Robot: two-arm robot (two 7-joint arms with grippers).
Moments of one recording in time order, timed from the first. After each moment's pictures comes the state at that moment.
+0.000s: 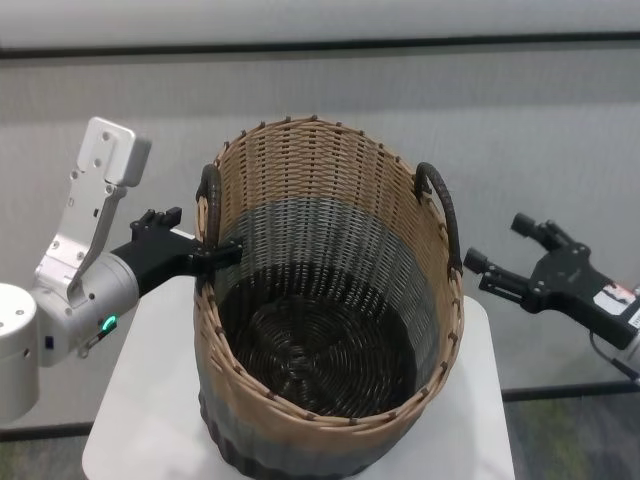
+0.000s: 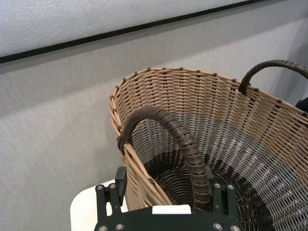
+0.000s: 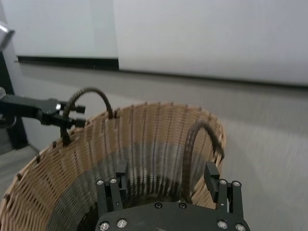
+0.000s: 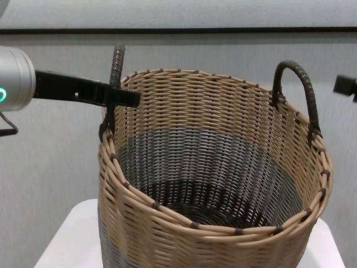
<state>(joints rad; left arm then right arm) -0.28 0.45 0.35 -1.74 -0.40 0.47 -0.13 0.08 0.64 -0.20 -1.64 0.60 -0.06 0.51</state>
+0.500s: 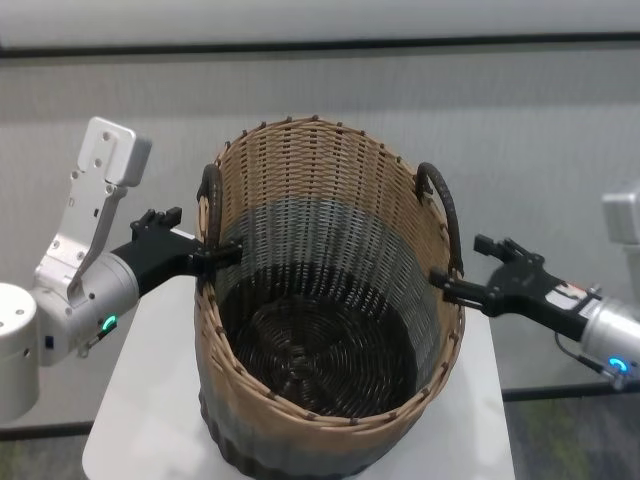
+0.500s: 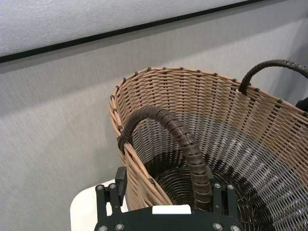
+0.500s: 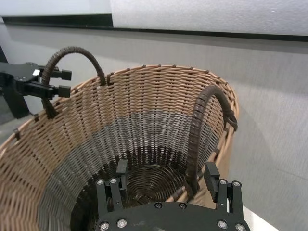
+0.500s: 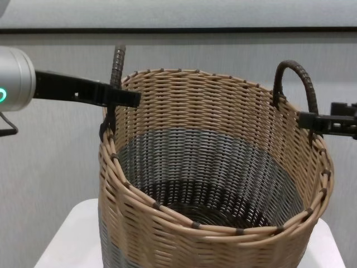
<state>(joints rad) -0.28 0.45 0.35 -1.74 -0.40 0.47 -0.13 0.21 0.62 -0.31 -1.55 0.60 0.11 0.51</state>
